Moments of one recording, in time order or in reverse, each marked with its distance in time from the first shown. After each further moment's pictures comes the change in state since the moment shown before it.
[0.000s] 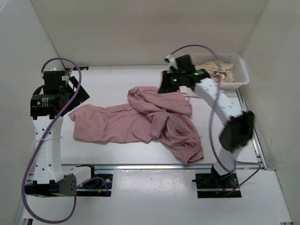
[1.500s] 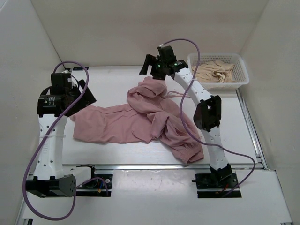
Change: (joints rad) left arm -0.021 0.007 -0.132 0.092 0.132 0.063; right arm -0.012 0.529 0.645 0.107 0.129 0.367
